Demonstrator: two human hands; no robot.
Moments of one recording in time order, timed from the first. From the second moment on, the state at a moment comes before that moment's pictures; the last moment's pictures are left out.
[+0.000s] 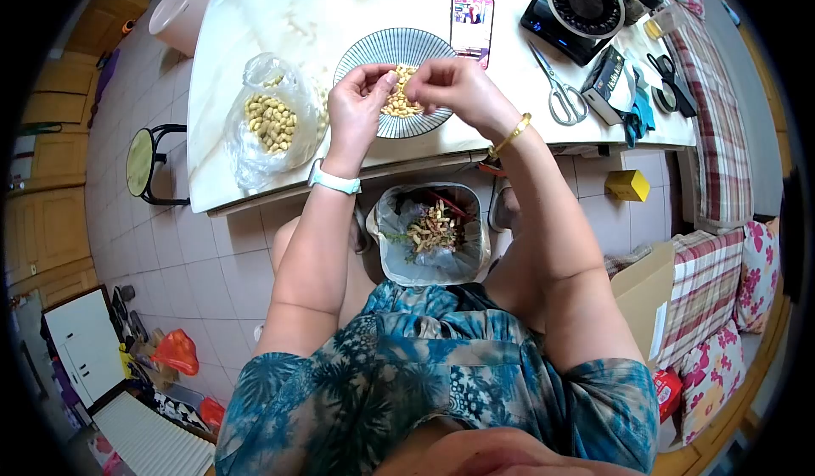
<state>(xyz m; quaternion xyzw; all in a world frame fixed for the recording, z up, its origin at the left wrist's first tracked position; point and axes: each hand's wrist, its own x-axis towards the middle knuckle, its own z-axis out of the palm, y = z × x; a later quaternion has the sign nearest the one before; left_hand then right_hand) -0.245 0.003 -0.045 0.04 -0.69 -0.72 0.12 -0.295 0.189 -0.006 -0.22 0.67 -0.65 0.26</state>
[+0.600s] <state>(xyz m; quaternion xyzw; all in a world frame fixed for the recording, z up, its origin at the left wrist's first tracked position) -0.246 0.000 -0.051 0.00 -0.94 -0.29 0.16 -0.194 0.155 -0.038 -0.54 0.77 -0.14 0.31</state>
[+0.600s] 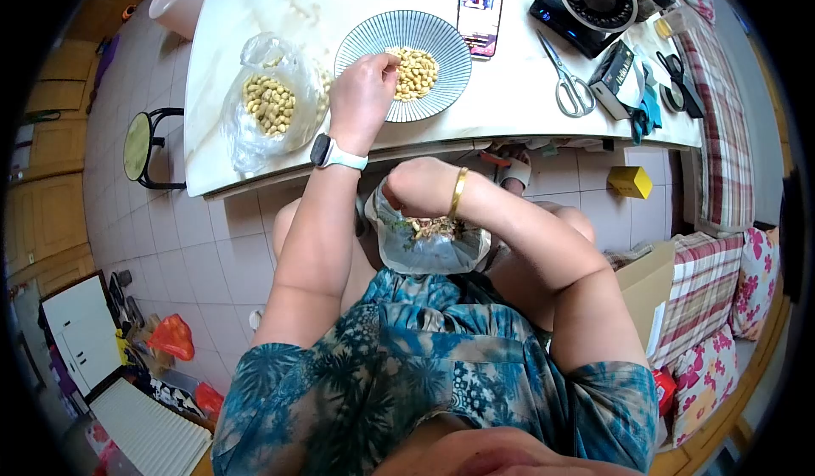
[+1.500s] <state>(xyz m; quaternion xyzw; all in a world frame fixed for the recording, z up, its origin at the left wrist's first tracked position) -0.215 -0.030 -0.026 -0.03 -0.94 -0.26 0.22 -0.300 0.138 -0.060 -0.37 0.91 -0.17 -0.07</state>
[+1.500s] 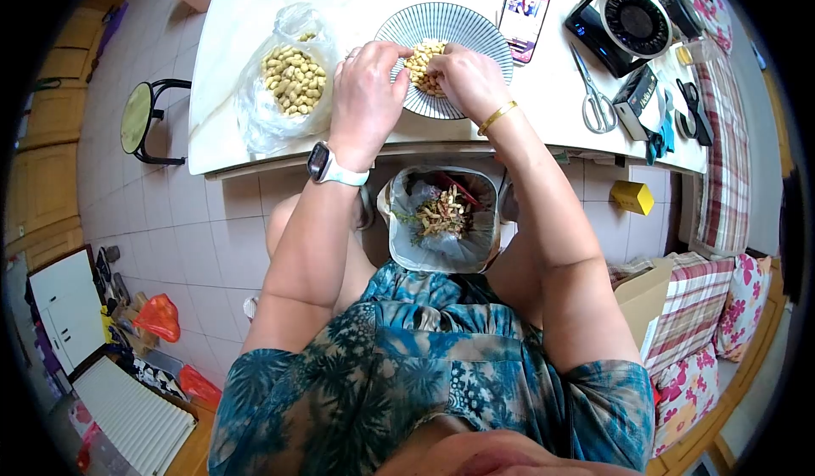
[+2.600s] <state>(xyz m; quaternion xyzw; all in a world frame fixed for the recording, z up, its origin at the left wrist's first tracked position) -0.204 -0.020 -0.030 -0.05 -0.96 -0.21 0.20 -0.272 0.168 -0.025 -0.33 0.82 -0.46 0.07</state>
